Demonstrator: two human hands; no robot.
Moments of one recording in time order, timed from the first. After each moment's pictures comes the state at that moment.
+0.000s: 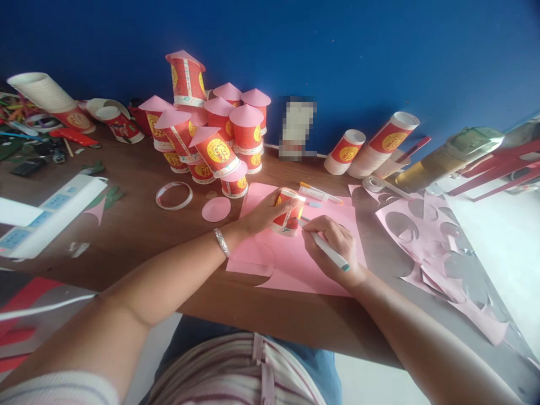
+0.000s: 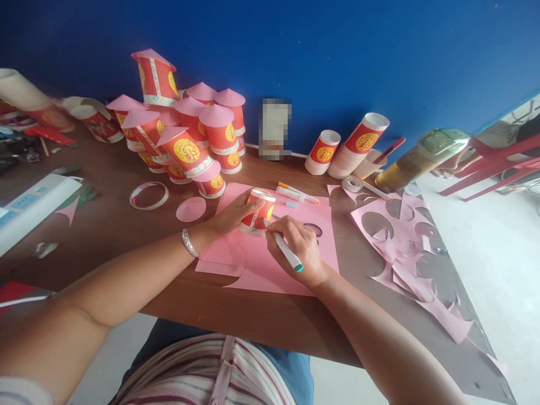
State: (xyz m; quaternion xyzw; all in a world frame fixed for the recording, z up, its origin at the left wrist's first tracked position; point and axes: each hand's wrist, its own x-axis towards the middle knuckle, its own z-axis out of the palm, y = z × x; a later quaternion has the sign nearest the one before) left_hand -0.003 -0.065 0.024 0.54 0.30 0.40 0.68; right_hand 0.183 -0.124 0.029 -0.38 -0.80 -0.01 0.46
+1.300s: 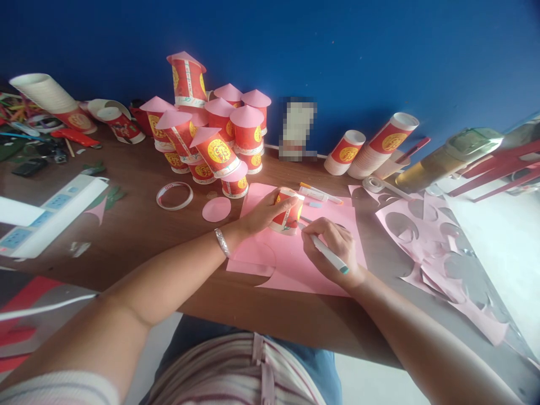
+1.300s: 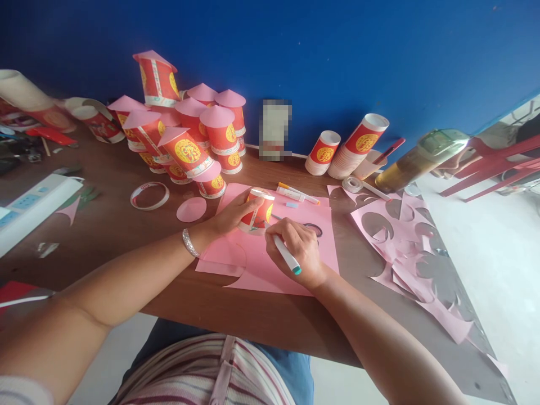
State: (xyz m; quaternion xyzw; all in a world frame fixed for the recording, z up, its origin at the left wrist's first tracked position) left_hand -0.004 -0.067 0.027 0.56 0.32 0.40 0.65; right_hand 0.184 -0.125 0.028 -0.37 -0.81 -0.02 0.45
